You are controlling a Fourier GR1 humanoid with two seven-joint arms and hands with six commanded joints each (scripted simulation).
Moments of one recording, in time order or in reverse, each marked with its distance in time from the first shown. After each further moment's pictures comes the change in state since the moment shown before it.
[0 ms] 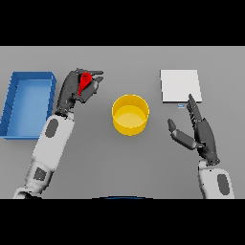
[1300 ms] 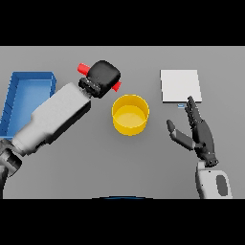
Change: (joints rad) left arm -0.469 0.256 -0.703 0.159 -0.526 -0.499 0.220; right arm 0.011 0.034 -0.013 -0.001 -0.047 0.005 0.037
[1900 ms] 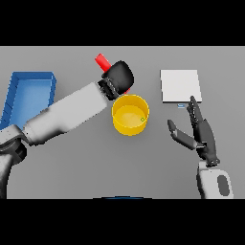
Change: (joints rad) left arm -0.175 -0.034 -0.277 0.083 -0.143 -0.038 -0.068; right arm -0.002 -0.006 -0.005 -0.010 0.000 -0.003 0.016
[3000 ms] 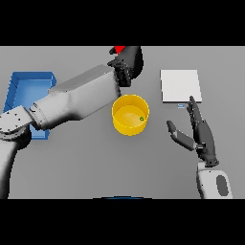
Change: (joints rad) left arm -0.266 -0.023 -0.235 0.123 -0.053 -0.028 -0.047; right arm 0.006 -0.002 0.006 0.013 0.028 -0.012 -0.047
